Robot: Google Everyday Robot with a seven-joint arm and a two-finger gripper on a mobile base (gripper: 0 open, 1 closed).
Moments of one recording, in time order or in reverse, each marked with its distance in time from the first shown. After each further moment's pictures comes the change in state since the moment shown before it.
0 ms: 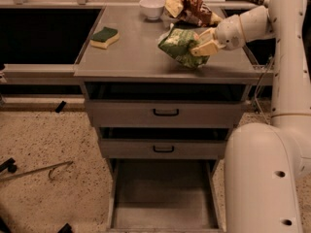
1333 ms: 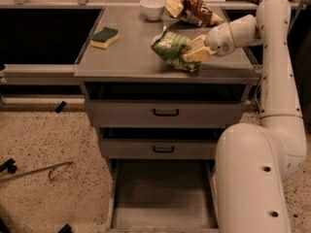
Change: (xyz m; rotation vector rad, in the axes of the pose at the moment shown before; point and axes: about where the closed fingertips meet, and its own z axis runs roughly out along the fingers) arm 0.005 0.008 0.037 -0.087 -0.044 0.024
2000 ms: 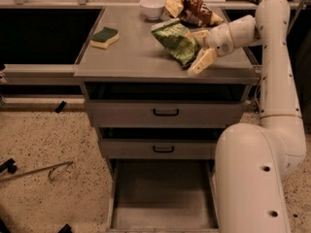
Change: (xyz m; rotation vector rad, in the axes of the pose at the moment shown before) arm 0.000 0.000 0.000 0.000 0.000 0.000
